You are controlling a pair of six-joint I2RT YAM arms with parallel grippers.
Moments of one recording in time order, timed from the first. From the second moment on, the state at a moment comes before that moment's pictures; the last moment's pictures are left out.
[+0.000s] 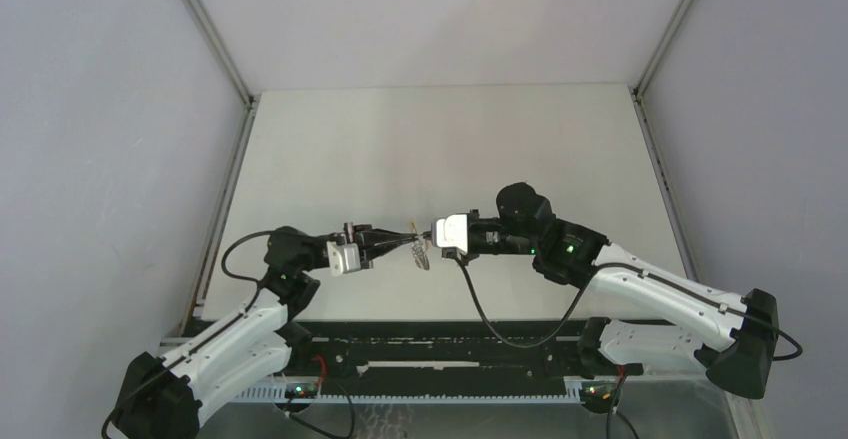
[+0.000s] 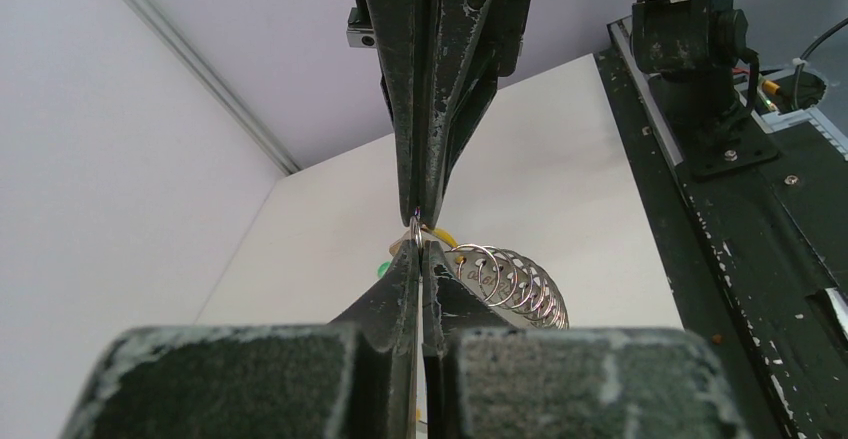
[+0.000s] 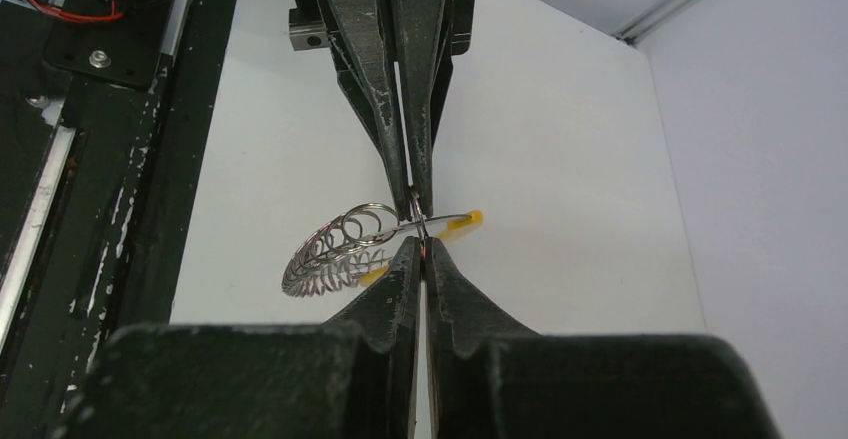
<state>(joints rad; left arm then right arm) -0.55 0.79 0.32 0.78 0.95 0.24 0.99 1.06 0.93 -0.19 -0.41 -0.64</state>
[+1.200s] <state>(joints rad) -0.57 0.74 0.32 0.62 0.91 0.32 1.02 1.11 1.00 -0.28 -0.40 -0.65</state>
